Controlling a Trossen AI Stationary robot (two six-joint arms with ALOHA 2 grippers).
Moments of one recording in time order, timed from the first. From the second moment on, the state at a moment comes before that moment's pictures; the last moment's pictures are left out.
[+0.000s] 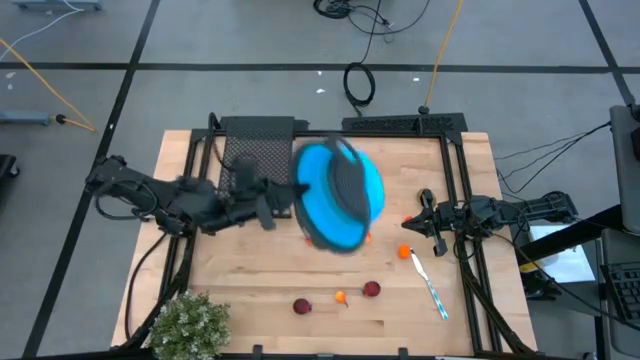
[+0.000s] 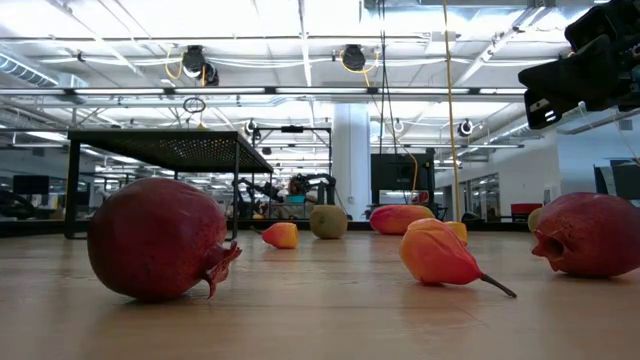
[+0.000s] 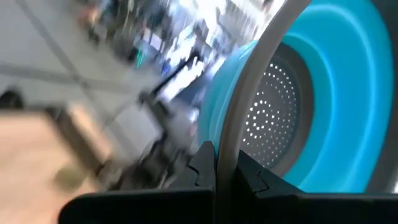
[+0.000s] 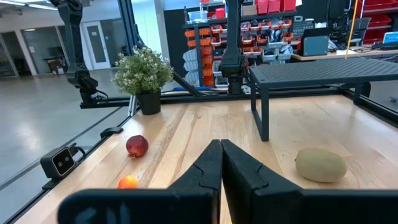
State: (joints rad) left arm -0.38 1.34 1.40 0.03 -0.65 -0.82; right arm 0.17 0.04 0.02 0.04 0.03 0.11
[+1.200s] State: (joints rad) left arm 0.10 1.36 1.40 -1.11 0.05 -1.13; right arm 0.17 0.04 0.02 0.04 0.03 0.11
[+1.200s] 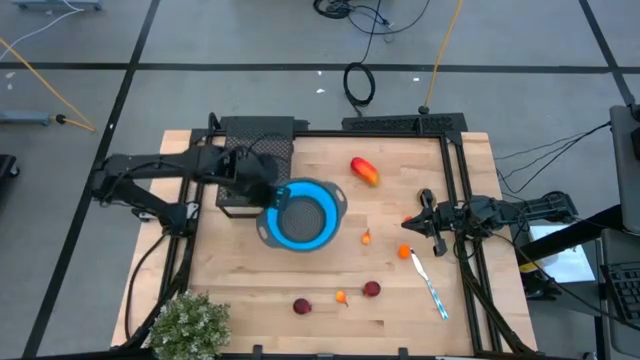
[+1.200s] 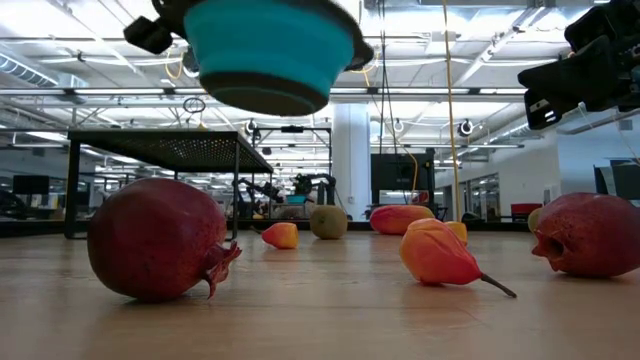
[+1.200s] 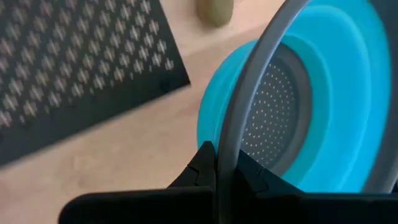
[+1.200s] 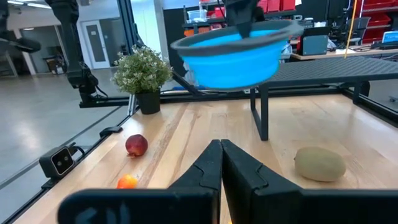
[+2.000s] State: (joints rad) left arm 0.79 1.28 1.40 -1.16 0.17 -0.68; right arm 0.17 0.04 0.02 0.04 0.03 0.01
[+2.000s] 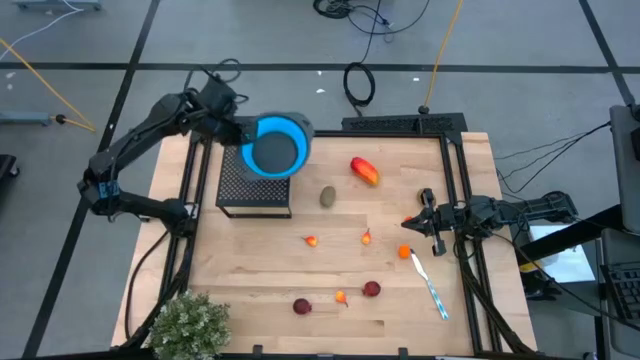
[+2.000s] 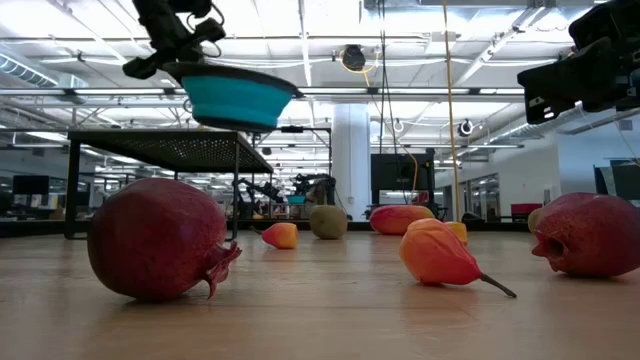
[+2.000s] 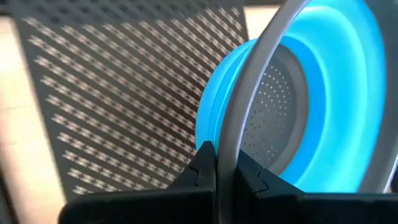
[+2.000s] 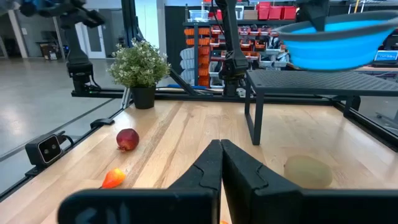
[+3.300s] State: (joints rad) left arm 1.10 1.41 1.40 -1.12 0.23 -0.60; right arm 0.17 0.04 0.02 0.04 0.03 0.01
